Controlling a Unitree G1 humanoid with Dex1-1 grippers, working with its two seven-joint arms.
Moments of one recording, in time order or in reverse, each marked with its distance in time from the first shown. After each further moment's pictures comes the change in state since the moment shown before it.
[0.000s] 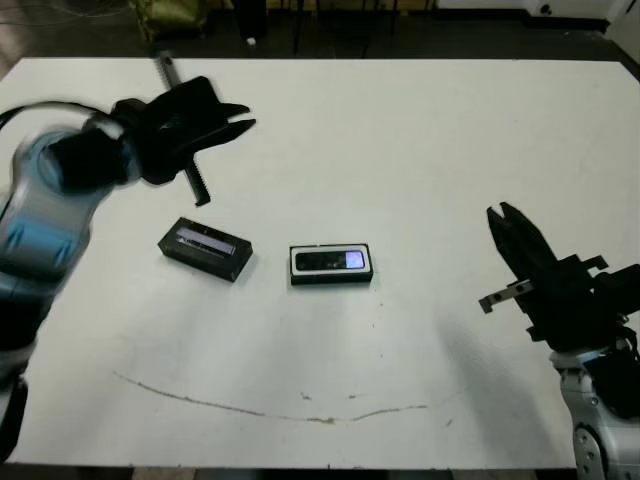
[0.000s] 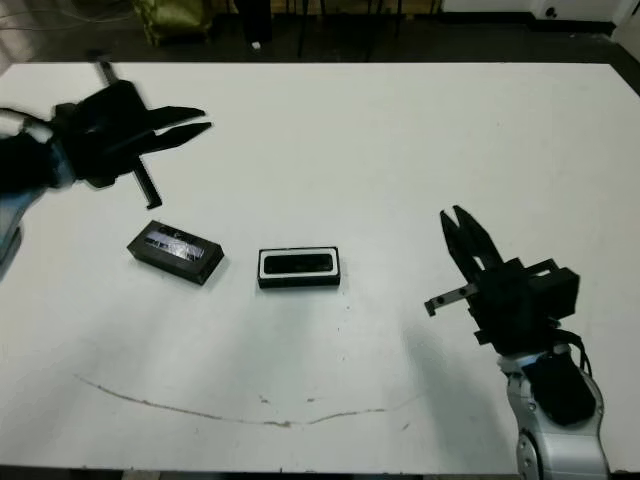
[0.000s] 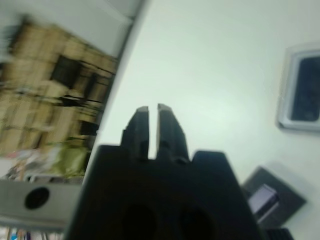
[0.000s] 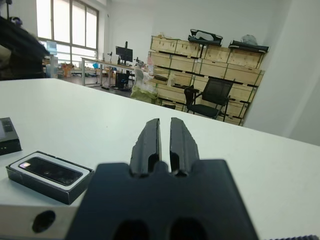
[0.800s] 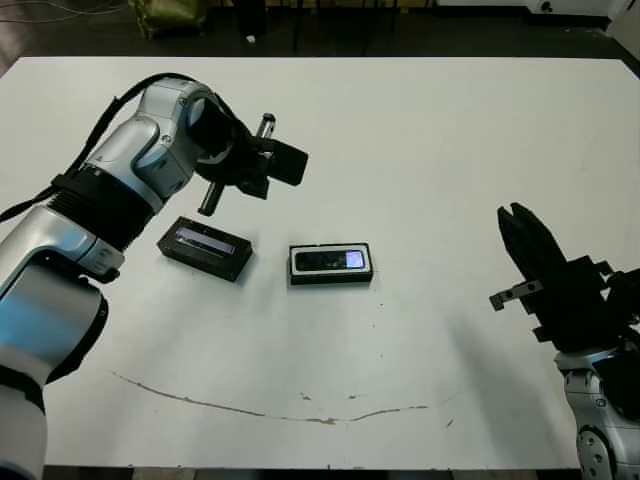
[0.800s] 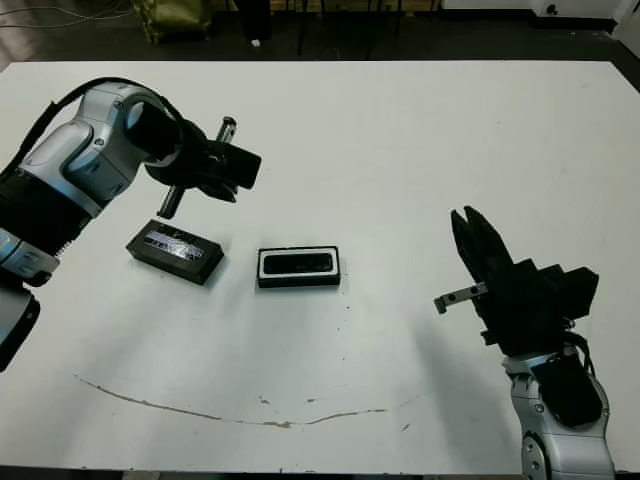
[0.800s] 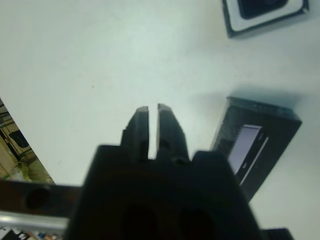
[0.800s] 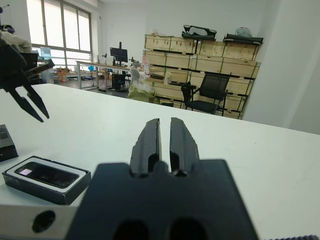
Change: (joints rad) left arm -0.269 -0.192 -0.315 0.507 0.378 -0.265 -0.334; right arm 0.004 -0.002 -0.013 0.004 0.047 0.021 -0.023
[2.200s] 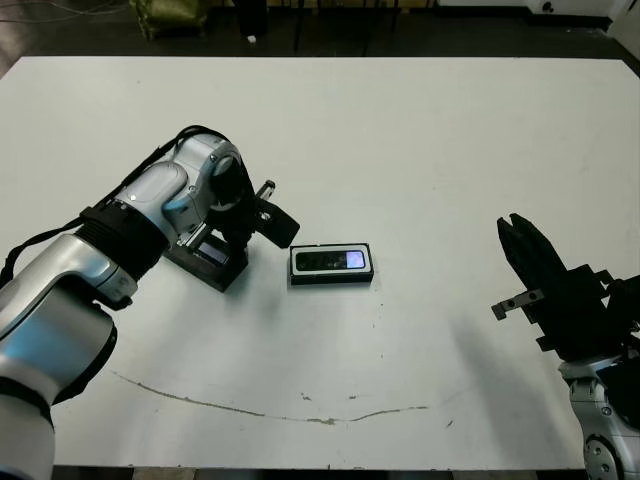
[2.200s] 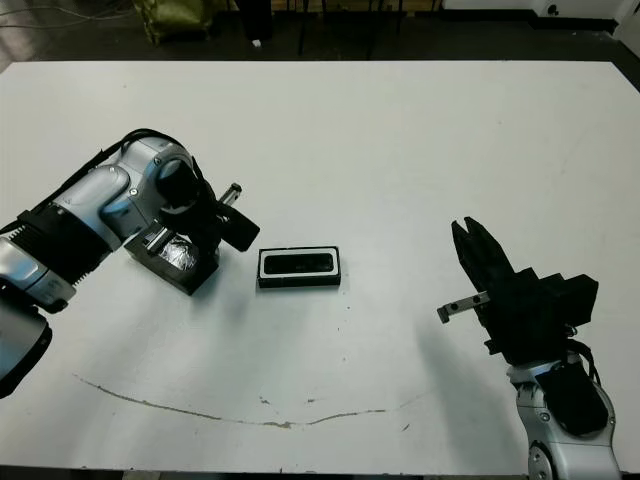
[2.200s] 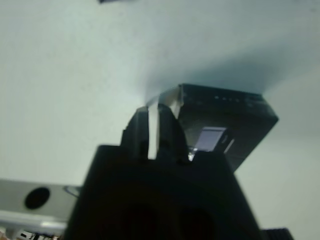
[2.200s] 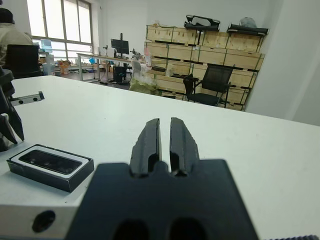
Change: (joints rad) left arm 0.104 -0.012 -0.074 -0.062 0.149 -0.038 -0.183; right arm 0.043 -0.023 -0.004 -0.008 0.022 0.014 0.010
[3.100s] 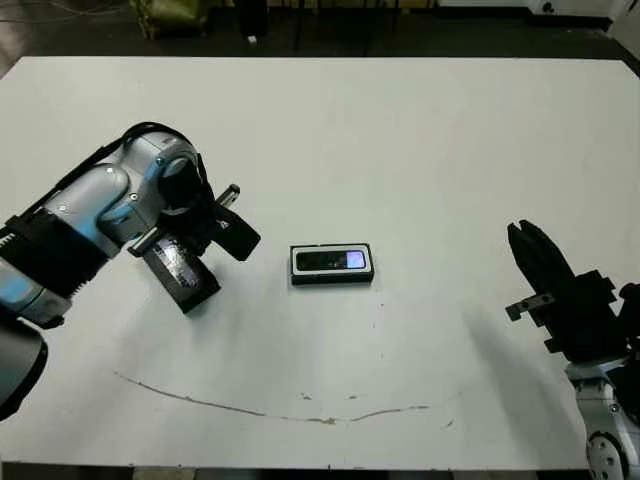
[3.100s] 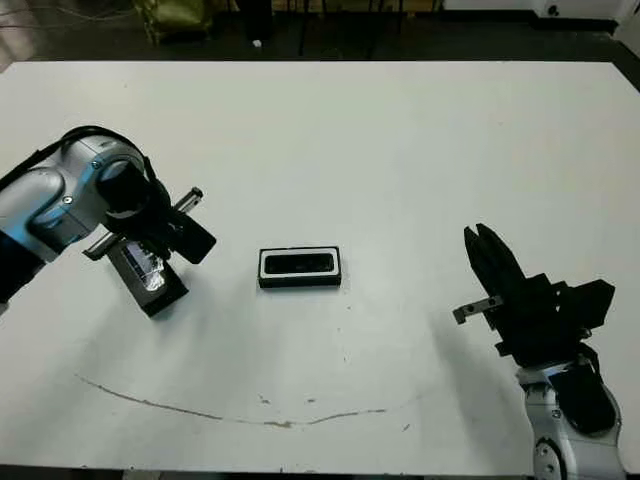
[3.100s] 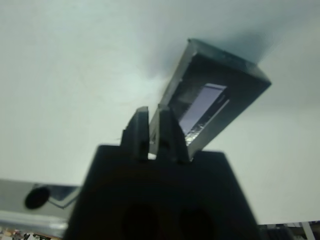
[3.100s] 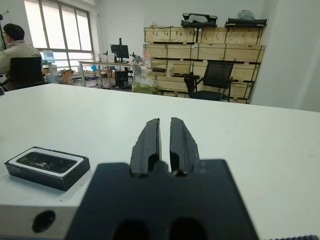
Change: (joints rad) left arm 0.086 0.241 0.016 -0.290 -0.061 -0.001 -0.112; right arm -0.020 0.002 -0.041 0.130 0.083 -0.080 0.070
